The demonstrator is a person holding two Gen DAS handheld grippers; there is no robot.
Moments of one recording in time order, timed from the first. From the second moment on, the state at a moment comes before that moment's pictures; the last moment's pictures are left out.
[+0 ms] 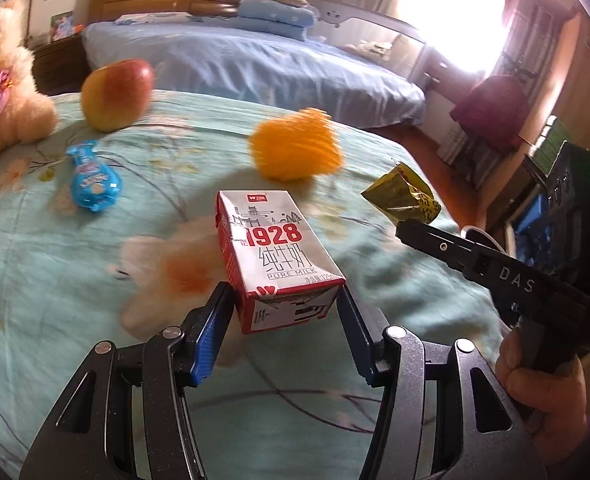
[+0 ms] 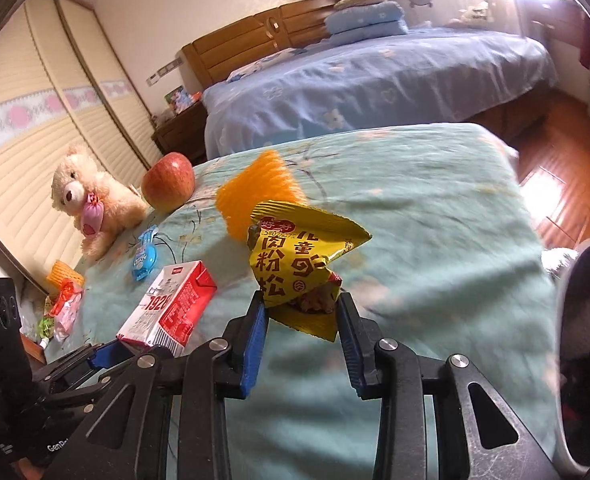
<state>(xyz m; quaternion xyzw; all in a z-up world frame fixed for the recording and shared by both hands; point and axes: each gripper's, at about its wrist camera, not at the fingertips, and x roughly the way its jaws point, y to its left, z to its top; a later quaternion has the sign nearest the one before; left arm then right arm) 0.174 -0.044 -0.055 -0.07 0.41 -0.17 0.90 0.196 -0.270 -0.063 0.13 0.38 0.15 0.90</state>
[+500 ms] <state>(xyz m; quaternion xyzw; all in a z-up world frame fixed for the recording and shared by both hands) 0.130 -0.109 -0.044 -0.04 0.39 -0.24 0.89 0.133 -0.339 -0.058 0.17 0.36 0.09 0.91</state>
